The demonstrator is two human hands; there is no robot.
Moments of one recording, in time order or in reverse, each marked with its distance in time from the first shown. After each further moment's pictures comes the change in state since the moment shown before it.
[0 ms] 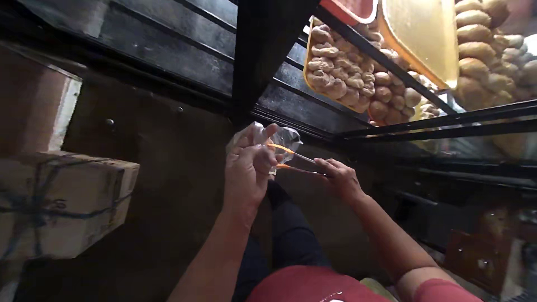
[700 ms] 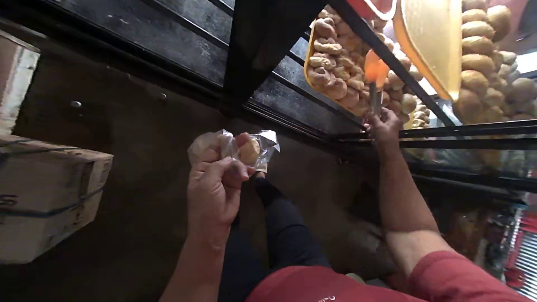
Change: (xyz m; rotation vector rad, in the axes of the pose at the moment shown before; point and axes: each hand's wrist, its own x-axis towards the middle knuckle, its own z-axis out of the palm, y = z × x) left_hand -0.002 0.005 -0.030 0.026 0.113 0.065; right_hand 0.099 0.128 -0.076 0.344 0.313 0.672
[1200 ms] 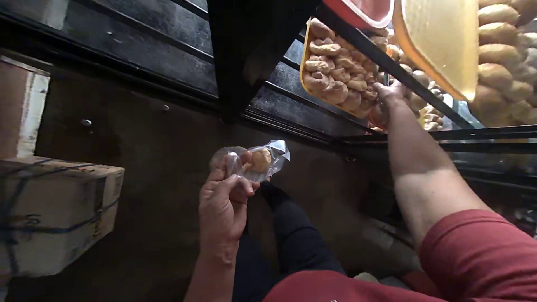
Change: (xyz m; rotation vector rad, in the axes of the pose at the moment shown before) left_hand 0.018 -0.026 0.015 0.047 0.017 0.002; right_hand 0.117 -0.036 0.012 -0.126 -0.022 0.297
